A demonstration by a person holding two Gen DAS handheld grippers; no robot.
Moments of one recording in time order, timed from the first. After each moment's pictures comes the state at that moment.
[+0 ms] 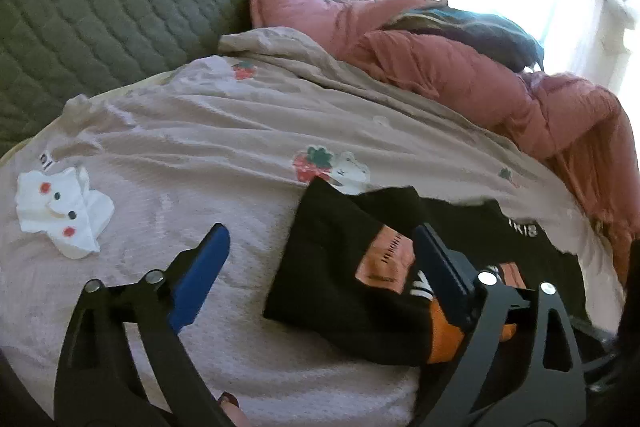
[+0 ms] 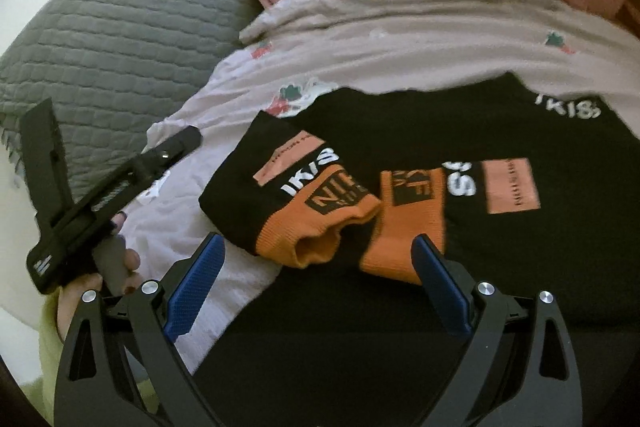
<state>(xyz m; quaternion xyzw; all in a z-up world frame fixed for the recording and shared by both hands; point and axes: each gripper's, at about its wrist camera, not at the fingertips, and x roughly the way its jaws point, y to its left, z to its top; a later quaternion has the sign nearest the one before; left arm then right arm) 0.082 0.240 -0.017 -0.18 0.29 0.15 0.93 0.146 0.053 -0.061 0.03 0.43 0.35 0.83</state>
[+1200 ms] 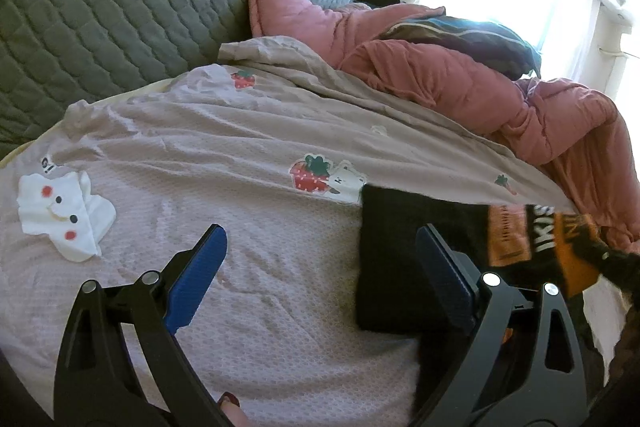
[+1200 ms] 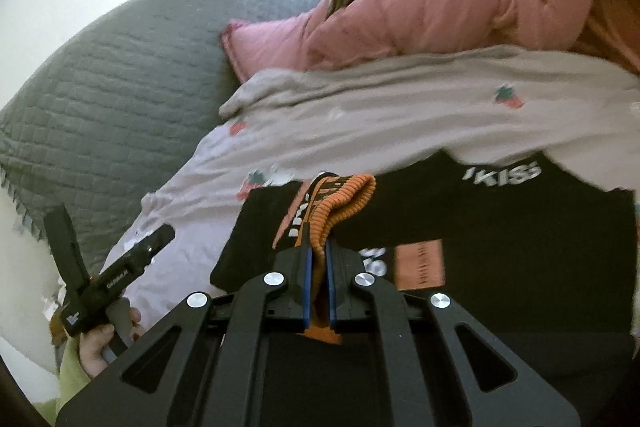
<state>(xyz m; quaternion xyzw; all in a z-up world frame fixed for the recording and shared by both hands) 0.076 0.232 -0.014 -0.17 0.28 0.14 0.93 0.174 -0.032 -0.005 0.08 0.33 0.32 0.88</state>
